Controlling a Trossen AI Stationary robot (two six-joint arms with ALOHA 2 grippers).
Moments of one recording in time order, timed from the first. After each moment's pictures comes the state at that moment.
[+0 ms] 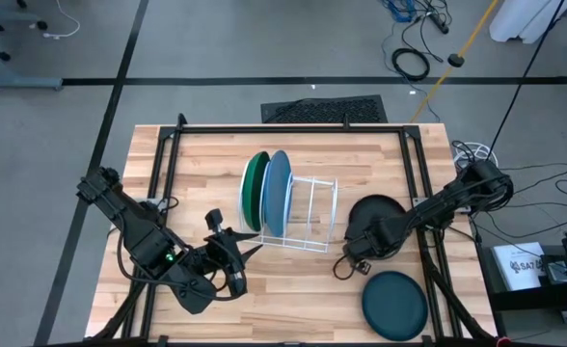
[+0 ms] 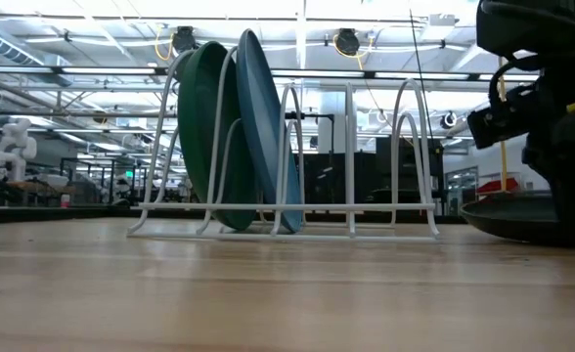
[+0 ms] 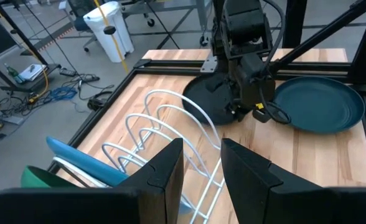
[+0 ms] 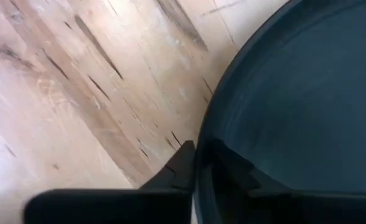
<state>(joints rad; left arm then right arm) -0.70 1.59 1.69 -0.90 -0.98 -0.52 0.43 1.56 0.78 -0.74 0.06 0.98</state>
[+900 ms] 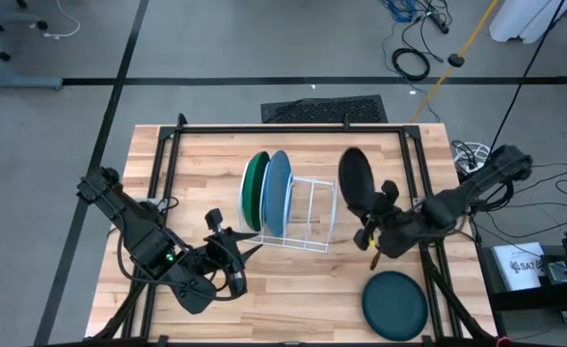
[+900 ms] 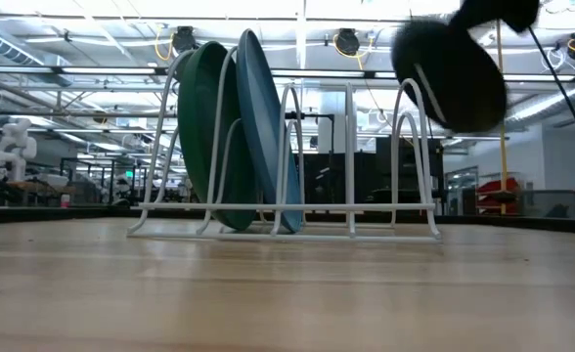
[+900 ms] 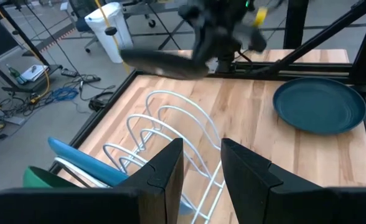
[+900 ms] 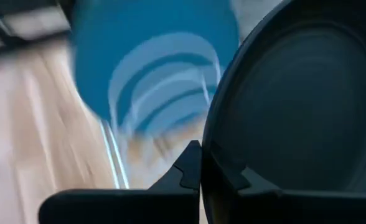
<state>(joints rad) -0.70 1.59 1.69 -0.90 -0.98 -0.52 0.55 1.17 1.04 -0.87 0.84 0.90</state>
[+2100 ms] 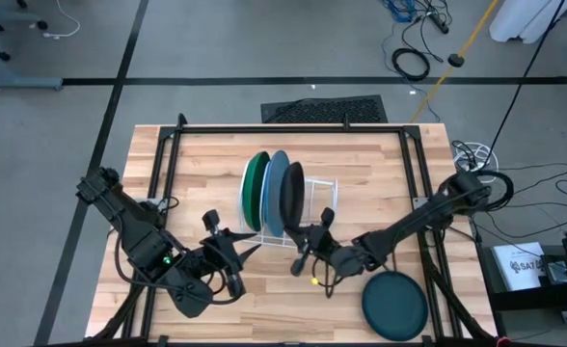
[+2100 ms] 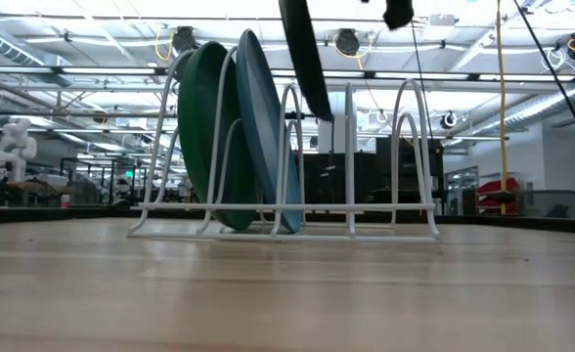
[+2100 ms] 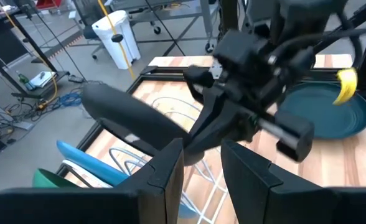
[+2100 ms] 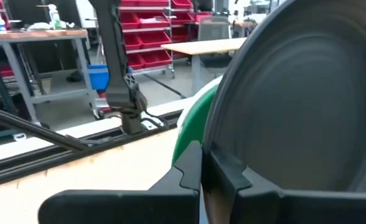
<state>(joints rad) -0.72 1.59 1.69 -0.90 -1.03 -0.52 0.49 1.73 1.08 0.52 1.02 0.21</state>
